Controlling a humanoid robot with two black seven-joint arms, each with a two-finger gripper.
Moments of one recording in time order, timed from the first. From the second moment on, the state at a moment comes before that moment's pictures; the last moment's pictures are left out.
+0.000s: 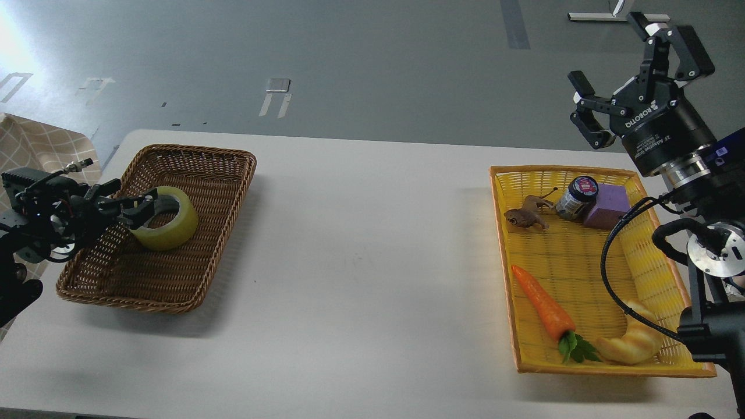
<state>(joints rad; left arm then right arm) -0.51 0.82 -0.58 -0.86 1.80 0.12 -0.28 0.38 -0.14 1.60 1.39 -0.80 0.42 -0.09</state>
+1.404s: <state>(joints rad) -0.74 0.30 -0.95 -1.07 0.58 -0.16 -0.40 0.58 -0.15 1.48 1.34 -0.89 0.38 -0.09</state>
